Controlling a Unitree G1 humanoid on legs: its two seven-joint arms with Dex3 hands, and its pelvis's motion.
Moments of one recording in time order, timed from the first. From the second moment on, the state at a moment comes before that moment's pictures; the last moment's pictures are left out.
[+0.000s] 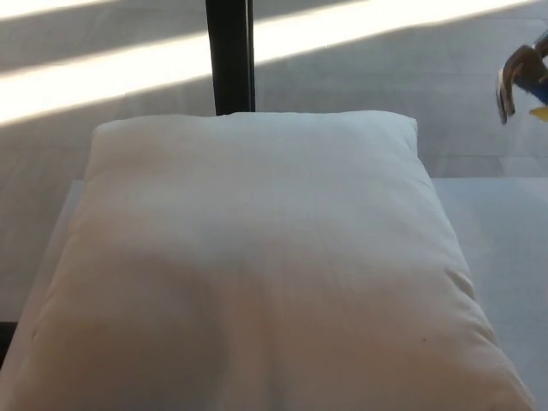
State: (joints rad) left_arm 0.08 0.66 0.45 1.30 -0.17 -0.16 -0.10; right_arm -0.66 -0.64 -0.13 0.67 -0.26 0.11 -0.02
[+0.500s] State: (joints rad) left_arm 0.09 0.67 0.45 1.30 -0.17 -0.16 -0.10; right_arm -0.38 -0.68 -0.04 0.67 -0.34 0.06 -0.07
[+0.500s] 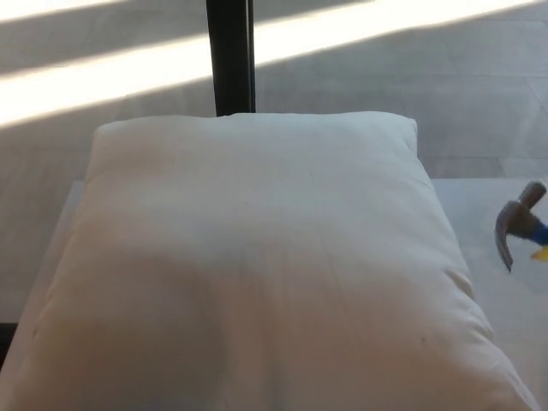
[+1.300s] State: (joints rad) left_arm 0.09 0.67 0.45 1.30 -0.17 -0.16 -0.10; right_arm -0.30 -0.62 -0.03 0.69 -0.31 0.05 -0.05
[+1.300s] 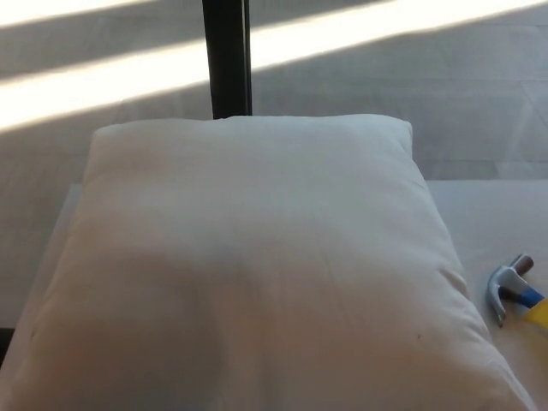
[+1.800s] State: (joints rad) left_arm 0.09 0.67 0.45 1.30 -0.17 -0.16 -0.10; right_arm -0.31 -0.66 0.06 0.56 -0.30 0.09 0.14
